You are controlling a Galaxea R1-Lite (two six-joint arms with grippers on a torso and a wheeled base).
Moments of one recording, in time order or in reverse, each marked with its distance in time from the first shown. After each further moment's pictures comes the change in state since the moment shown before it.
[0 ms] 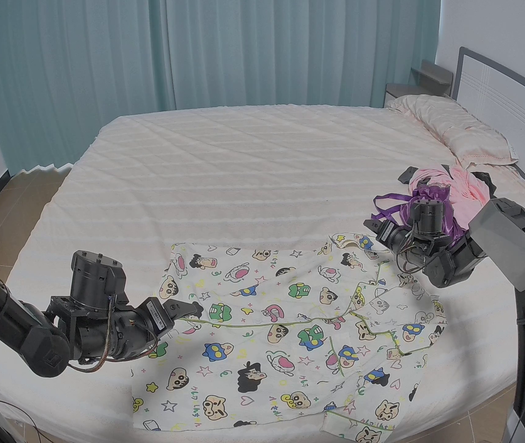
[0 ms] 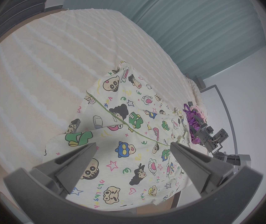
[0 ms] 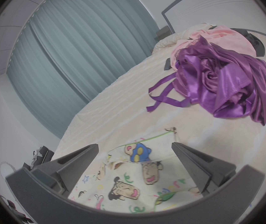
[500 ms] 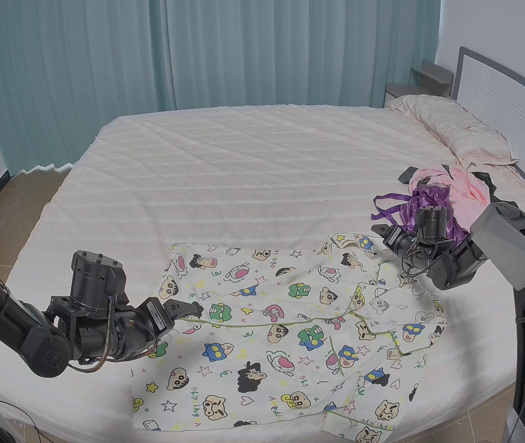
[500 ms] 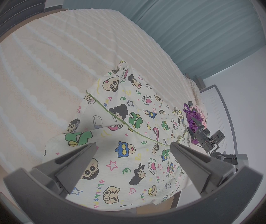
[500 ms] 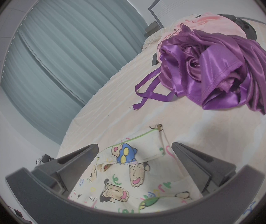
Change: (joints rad) left arm -0.001 -0.001 0.000 0.000 0.000 0.000; right arm -0.039 0.035 -0.003 0.006 0.025 0.079
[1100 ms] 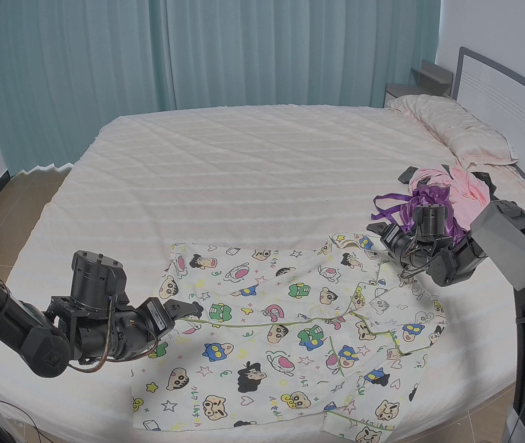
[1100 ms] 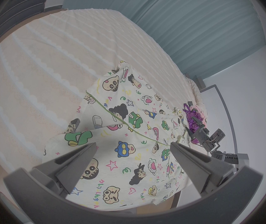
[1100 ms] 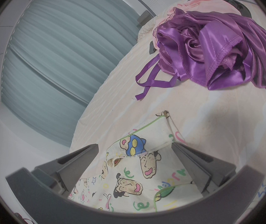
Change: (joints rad) left arm -0.001 0.000 0.000 0.000 0.000 0.000; right arm 0.007 -0.004 -0.028 0.066 0.079 0.130
